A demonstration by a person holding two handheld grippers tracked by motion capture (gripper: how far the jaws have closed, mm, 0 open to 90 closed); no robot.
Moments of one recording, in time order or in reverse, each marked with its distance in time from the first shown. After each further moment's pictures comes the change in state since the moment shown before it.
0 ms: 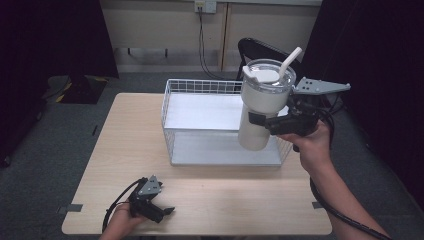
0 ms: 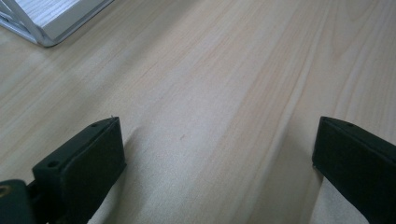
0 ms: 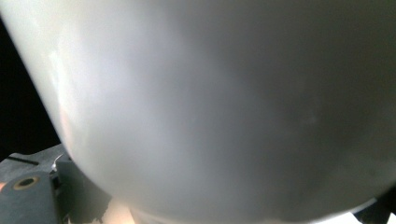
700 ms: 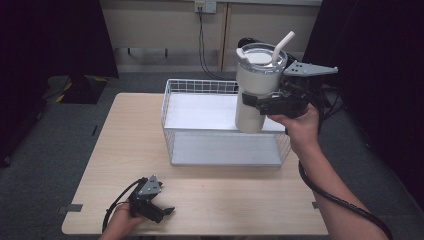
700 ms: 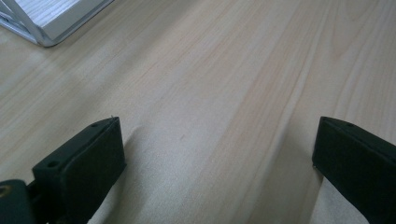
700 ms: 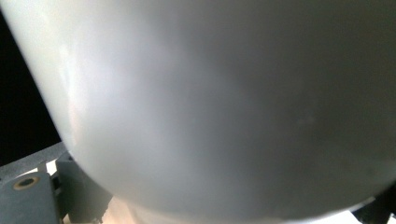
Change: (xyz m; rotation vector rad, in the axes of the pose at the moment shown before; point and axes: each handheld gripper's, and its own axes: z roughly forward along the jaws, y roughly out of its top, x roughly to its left) left arm 0.000 0.000 0.000 0.003 -0.003 0.001; right arm -0.021 0.019 0.030 -0.007 -0.099 0.001
